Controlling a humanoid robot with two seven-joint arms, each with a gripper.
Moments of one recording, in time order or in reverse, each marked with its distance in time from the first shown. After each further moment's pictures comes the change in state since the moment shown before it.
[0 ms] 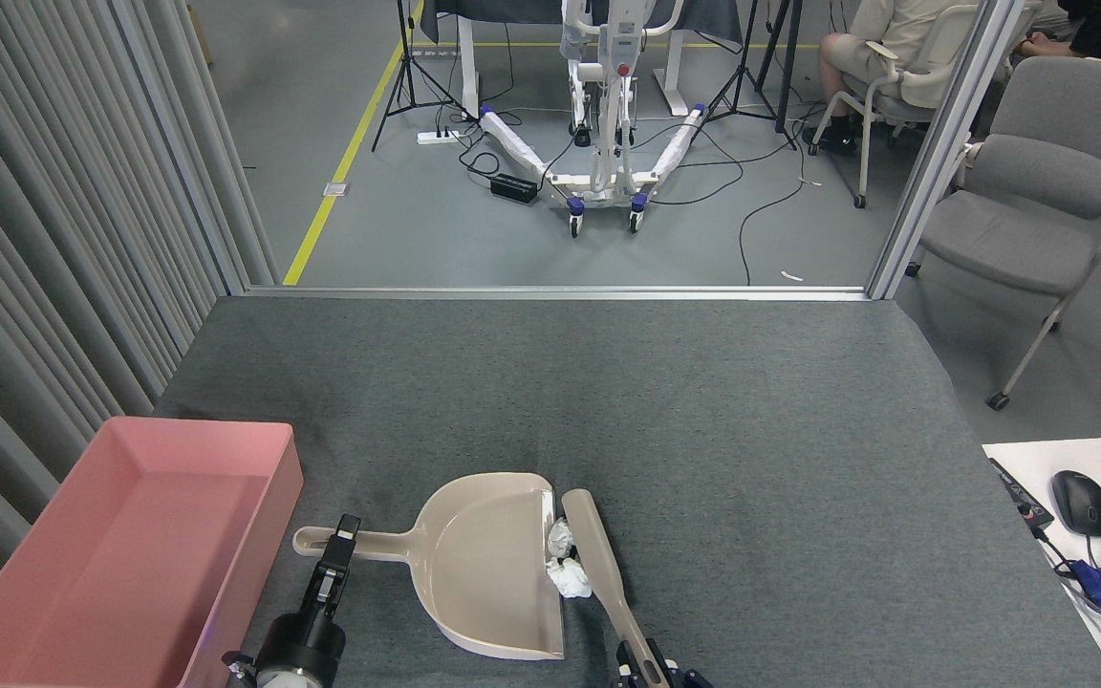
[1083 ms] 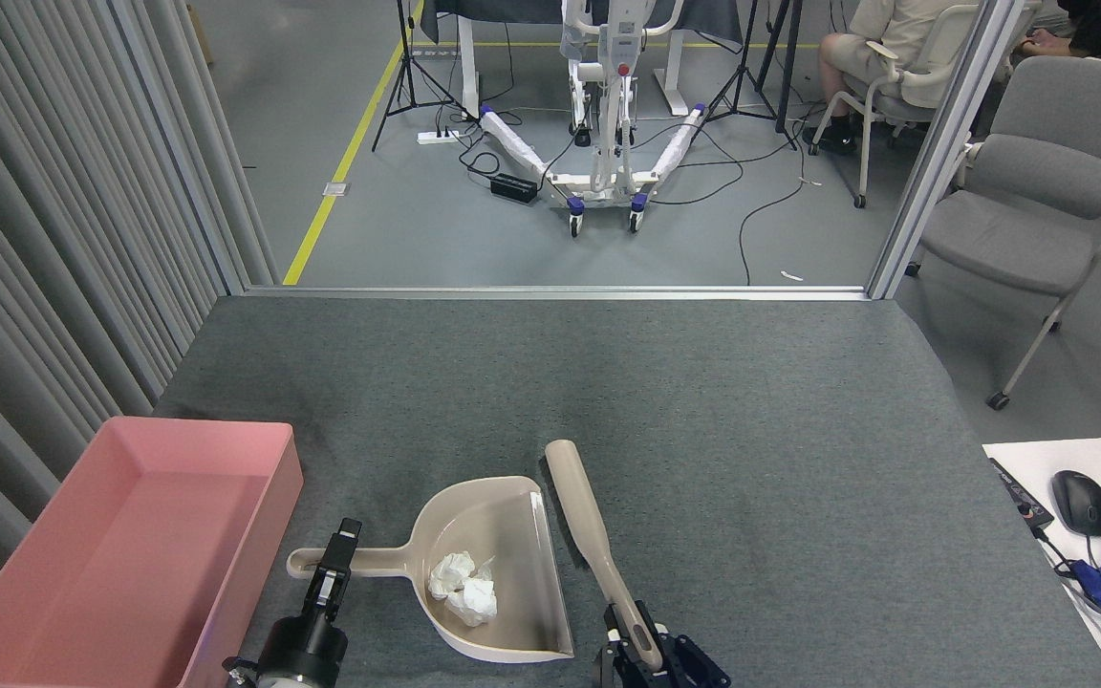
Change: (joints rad) left arm 0.006 -0.003 0.001 0.008 0.002 -0.106 -0.003; right arm -0.010 -0.019 0.014 -0.106 -0.027 0.028 -0.020
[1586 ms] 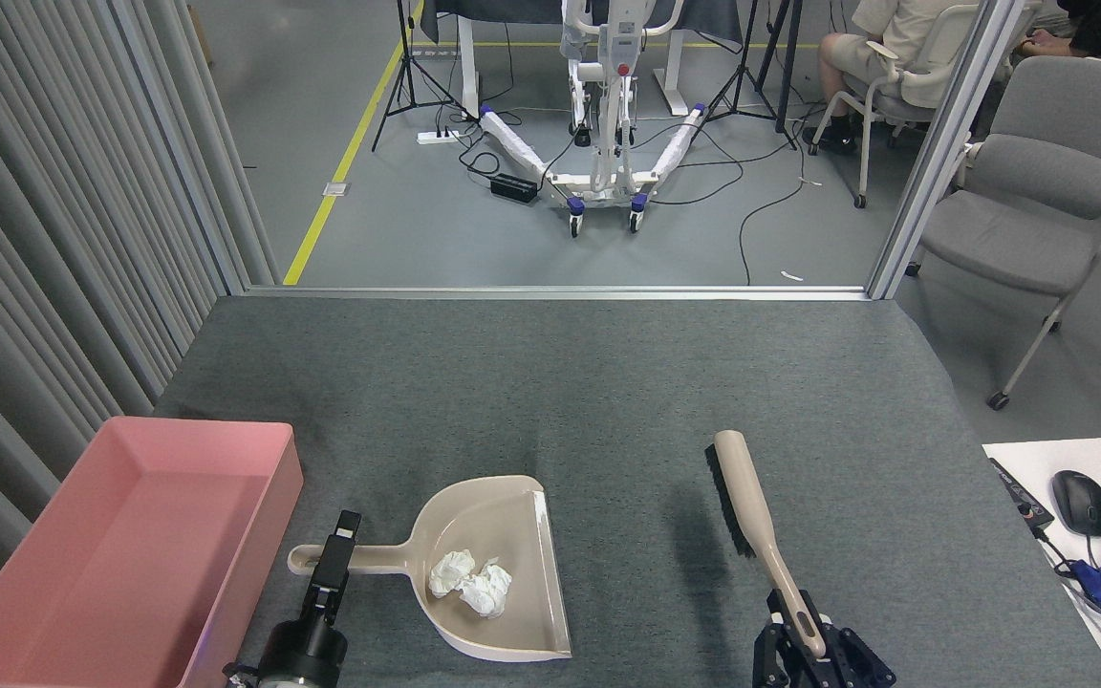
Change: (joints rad) left arm 0.013 -0.005 0.002 -0.011 0.010 0.035 0.031; right arm 0.008 -0.161 -0.247 0.010 -0.098 -0.044 -0.003
